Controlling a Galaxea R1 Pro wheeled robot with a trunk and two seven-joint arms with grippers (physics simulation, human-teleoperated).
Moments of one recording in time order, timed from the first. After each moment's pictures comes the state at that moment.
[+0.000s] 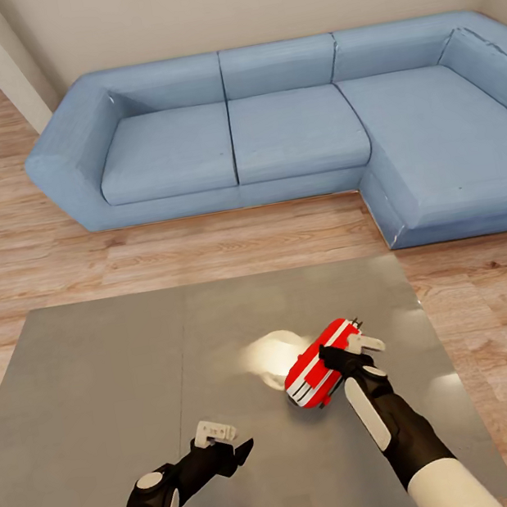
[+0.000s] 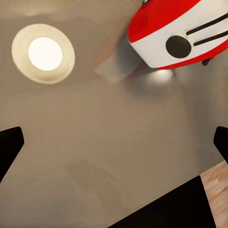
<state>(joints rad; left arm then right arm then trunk) -0.23 -0.04 0.00 -1.26 -0.12 0.47 -0.53 -0.55 0.17 0.02 -0.99 -0.31 0.30 -0.35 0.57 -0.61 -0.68</state>
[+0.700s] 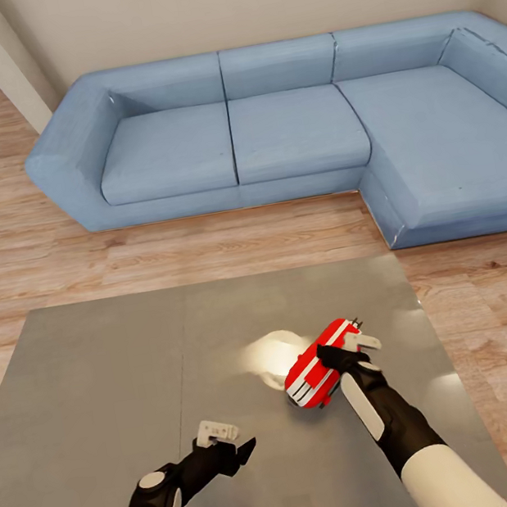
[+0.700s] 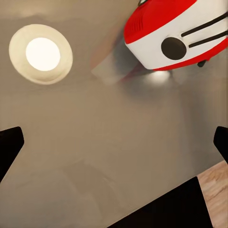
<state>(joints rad) -0.23 -0.05 -0.01 -1.26 -0.12 0.47 -0.53 -0.60 0.17 0.02 -0.91 -0.31 0.29 -0.35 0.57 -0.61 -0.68</state>
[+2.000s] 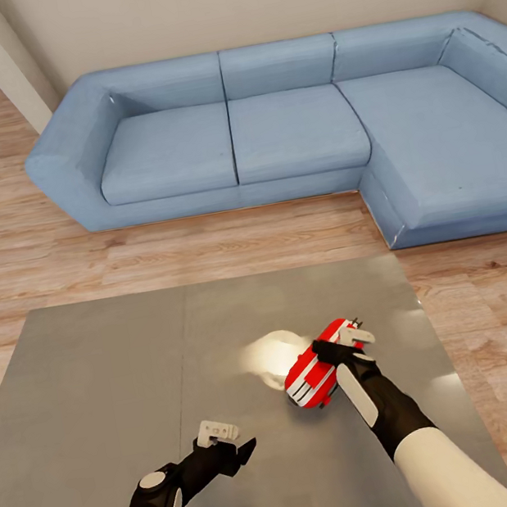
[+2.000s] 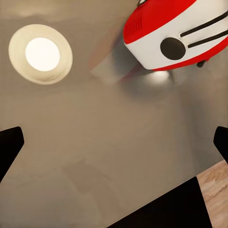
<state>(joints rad) -0.23 -0.05 -0.01 -1.26 -0.12 0.47 -0.53 -0.66 0.17 0.02 -0.83 -0.33 0.29 -0.34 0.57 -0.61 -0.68</state>
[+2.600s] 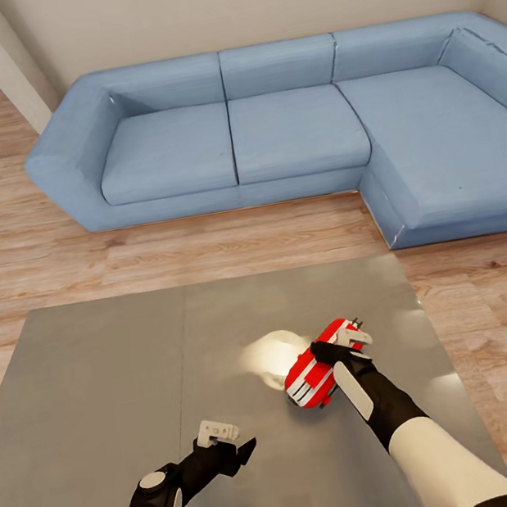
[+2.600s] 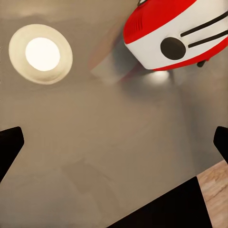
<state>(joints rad) -0.23 -0.05 -0.01 -1.26 -0.12 0.47 -0.53 -0.71 0.17 0.02 -0.73 -0.35 0.27 -0.34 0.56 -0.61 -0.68</state>
